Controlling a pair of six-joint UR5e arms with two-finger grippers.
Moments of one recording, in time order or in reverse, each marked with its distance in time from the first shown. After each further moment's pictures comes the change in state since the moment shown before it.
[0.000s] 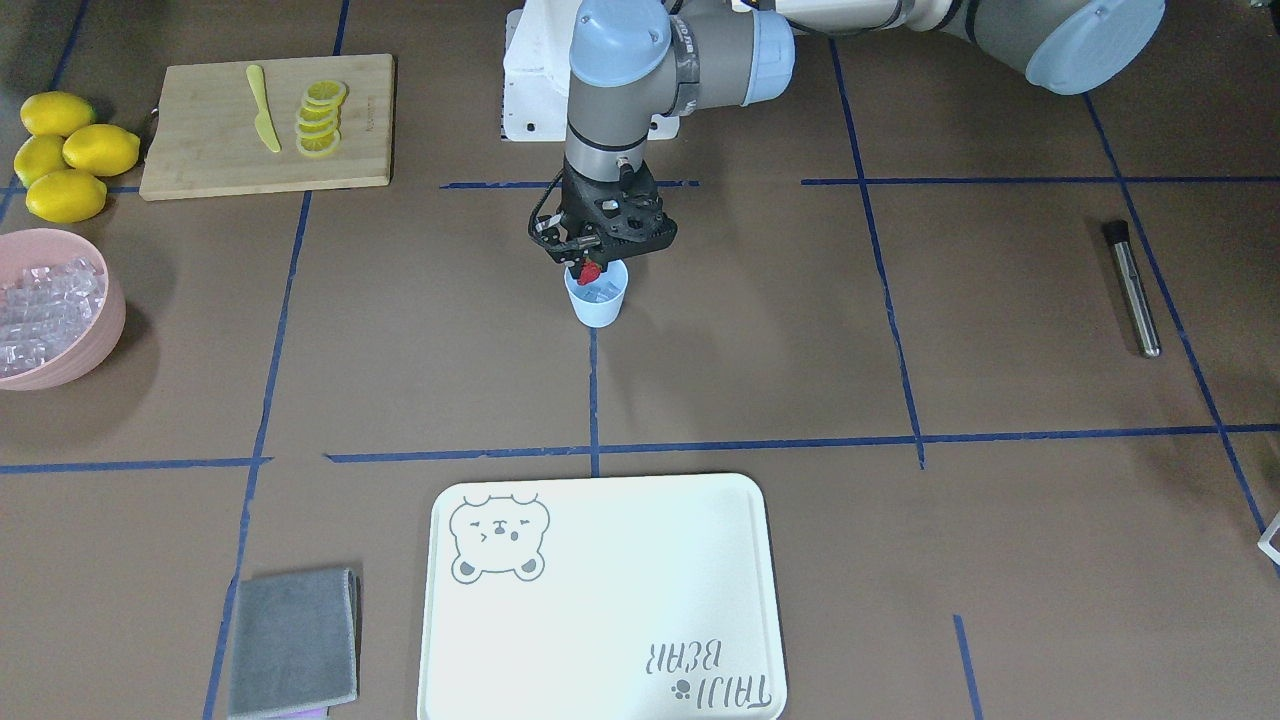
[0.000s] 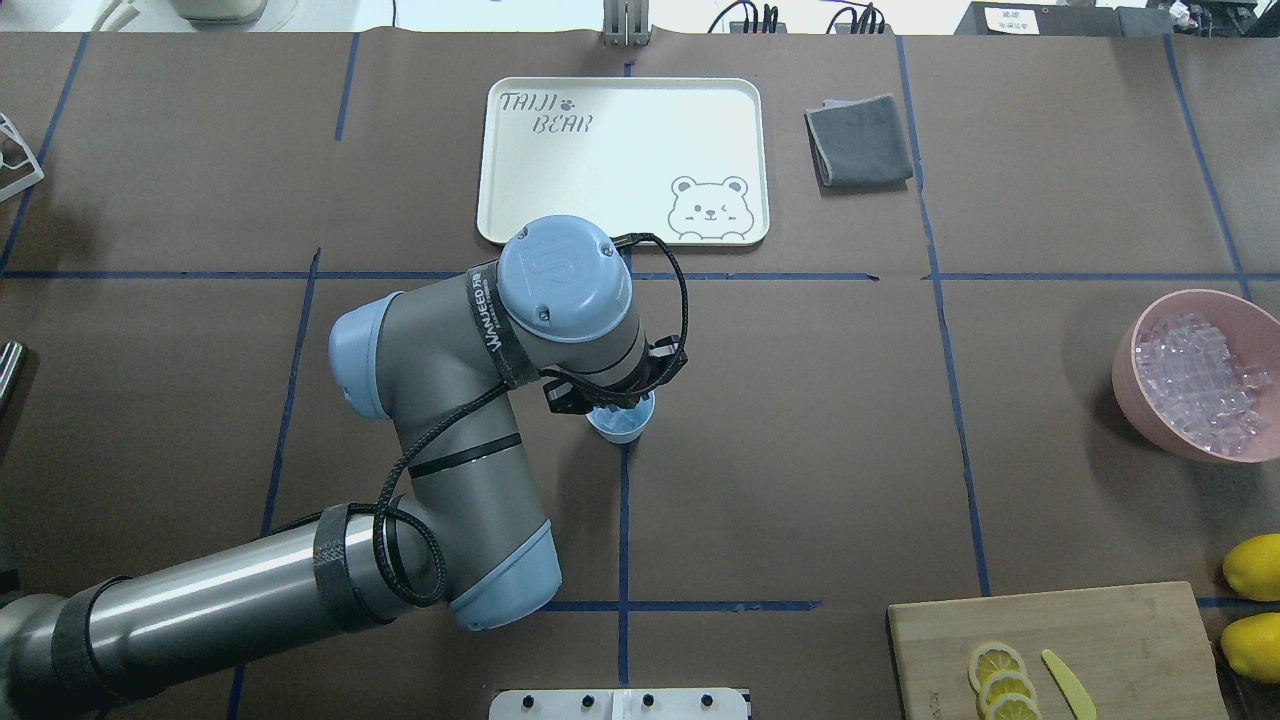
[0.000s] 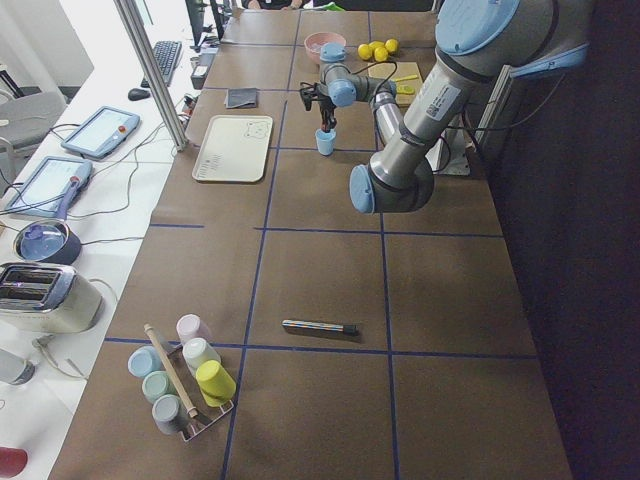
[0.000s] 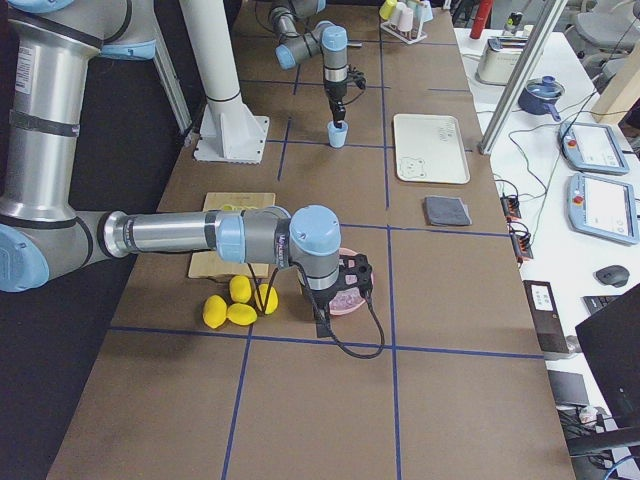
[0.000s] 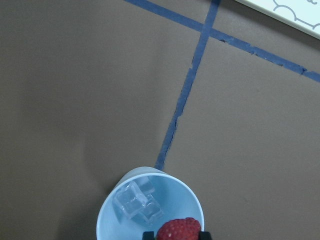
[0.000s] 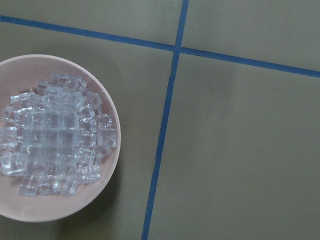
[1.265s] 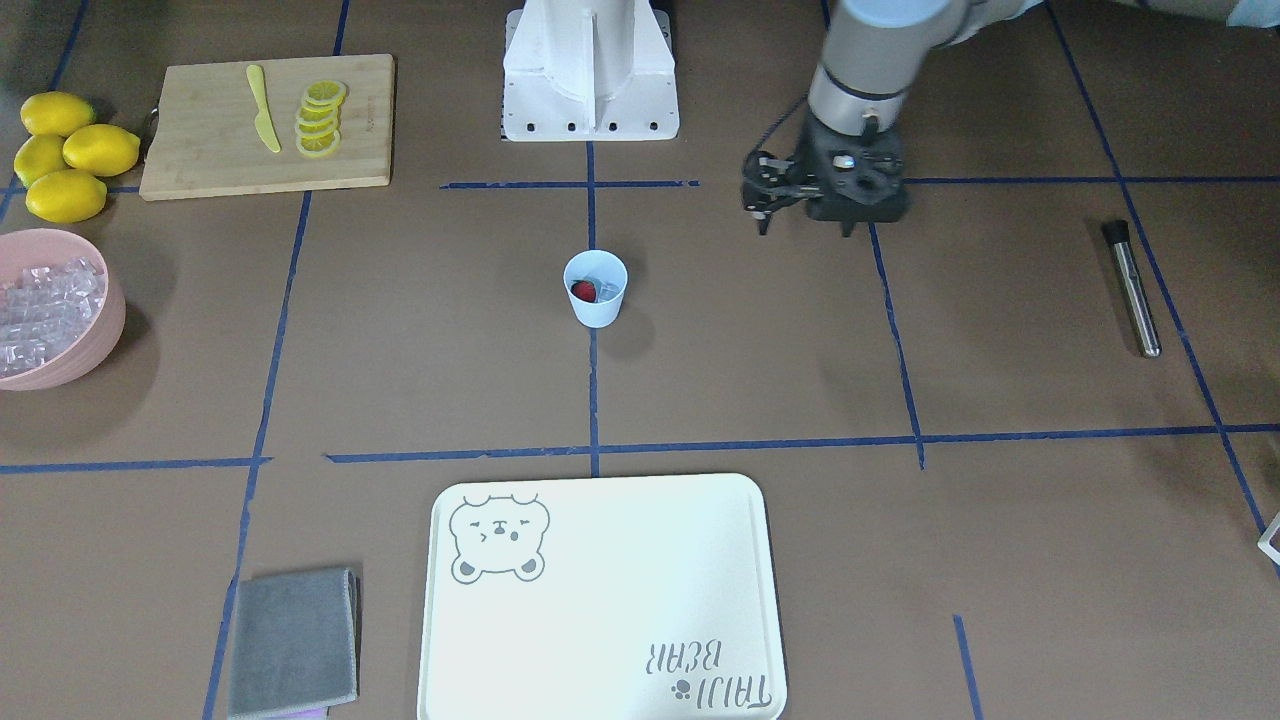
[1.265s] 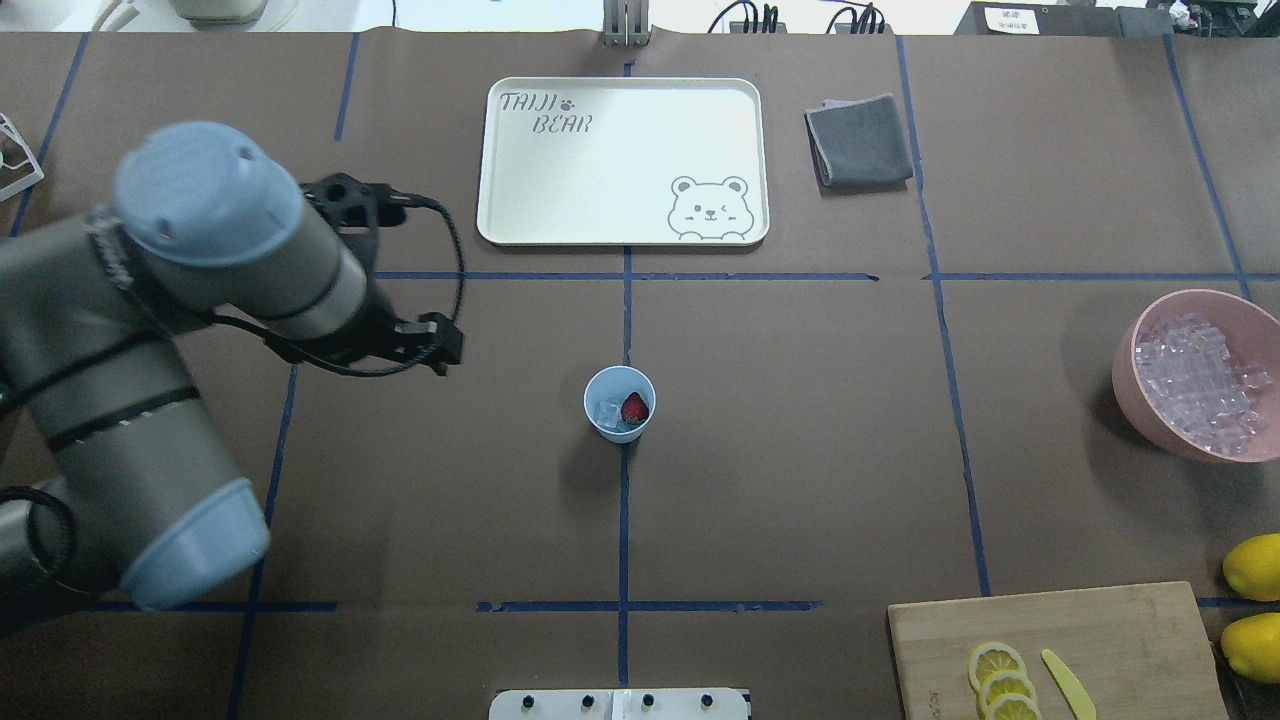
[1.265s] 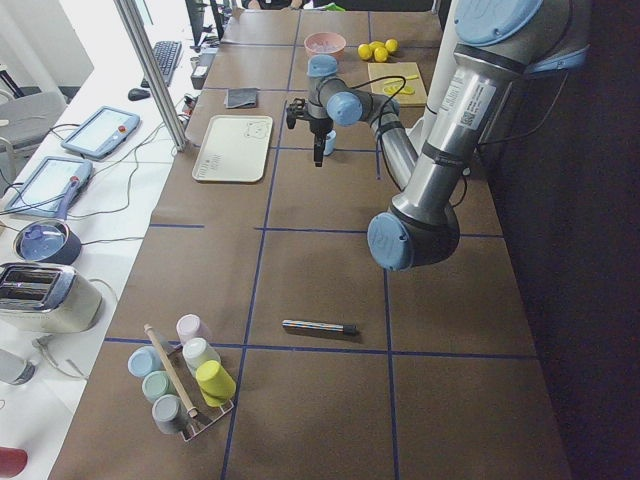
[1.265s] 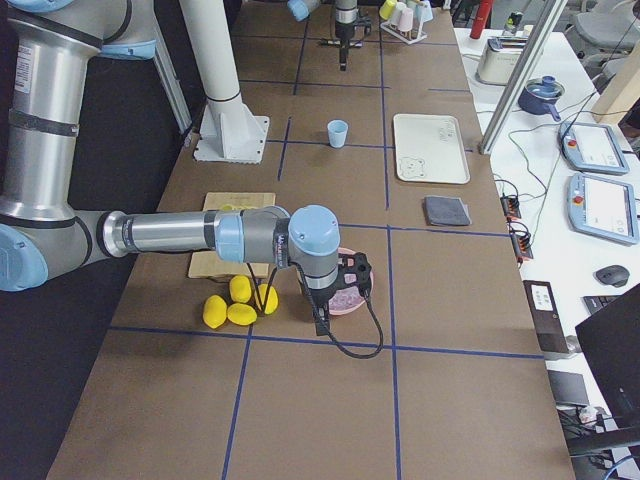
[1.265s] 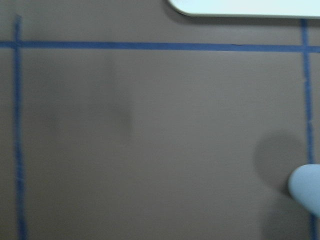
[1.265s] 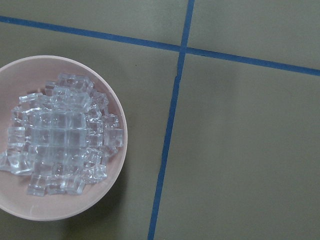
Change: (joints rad) left arm -0.325 0.462 -0.456 0.229 -0.229 0.751; right arm 0.001 -0.003 0.002 0.000 0.021 0.000
